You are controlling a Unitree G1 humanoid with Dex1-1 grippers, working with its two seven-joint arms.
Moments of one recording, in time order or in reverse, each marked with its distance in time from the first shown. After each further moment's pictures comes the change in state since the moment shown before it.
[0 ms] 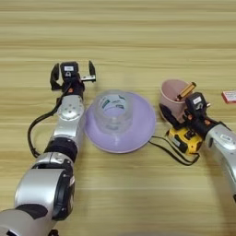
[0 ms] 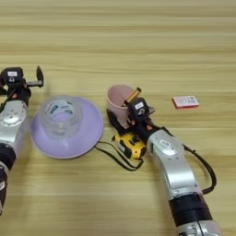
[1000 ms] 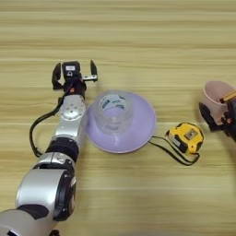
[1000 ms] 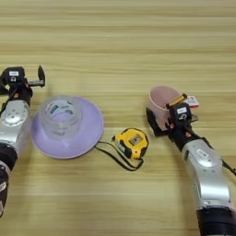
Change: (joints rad) left arm 0.000 -0.009 -0.002 -0.008 0.000 0.000 0.003; right arm 0.079 -0.091 -0.203 0.028 0.038 -0.061 -0.053
